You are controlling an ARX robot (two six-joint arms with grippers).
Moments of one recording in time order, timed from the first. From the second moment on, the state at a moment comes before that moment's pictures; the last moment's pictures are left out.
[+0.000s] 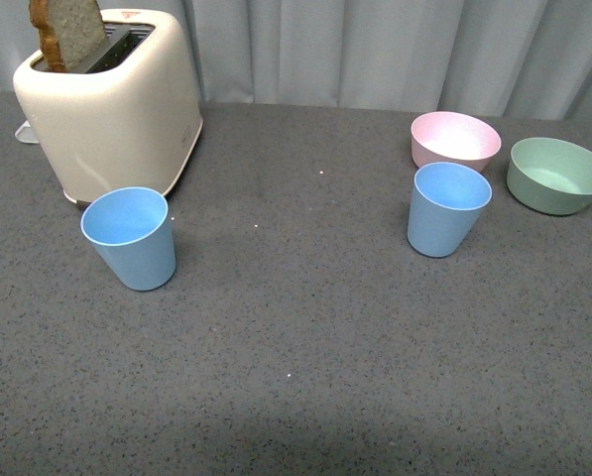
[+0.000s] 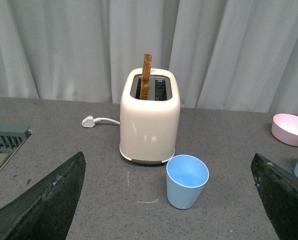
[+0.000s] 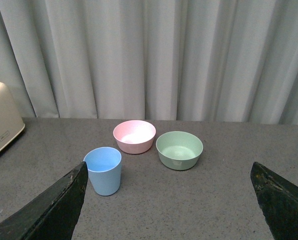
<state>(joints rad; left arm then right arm) 0.00 0.00 0.02 0.00 0.00 0.00 0.00 0.00 0.00 0.00 0.00 0.00</state>
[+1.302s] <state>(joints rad) -0.03 1.00 0.29 0.17 -0.05 -0.26 0.00 0.00 0.00 0.00 0.00 0.00</state>
